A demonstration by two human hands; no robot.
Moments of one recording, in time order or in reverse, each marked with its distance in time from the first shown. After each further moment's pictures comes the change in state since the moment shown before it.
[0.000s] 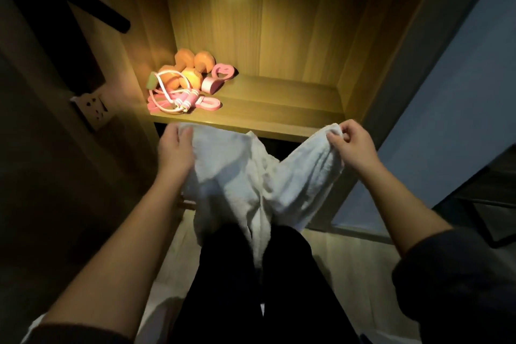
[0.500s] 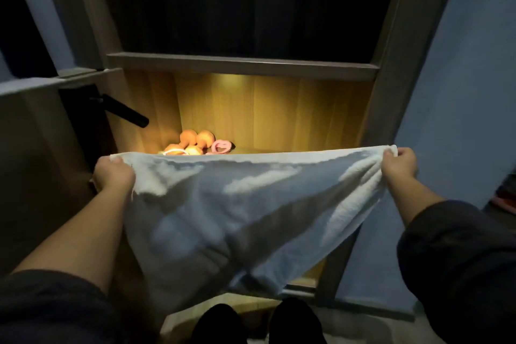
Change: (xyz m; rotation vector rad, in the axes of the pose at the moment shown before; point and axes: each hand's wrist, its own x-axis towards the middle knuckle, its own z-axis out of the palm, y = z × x) left_hand 0.115 0.046 -0.090 0.221 0.320 -0.190; right_hand 0.079 -0.024 -0.111 0.100 0.574 0.341
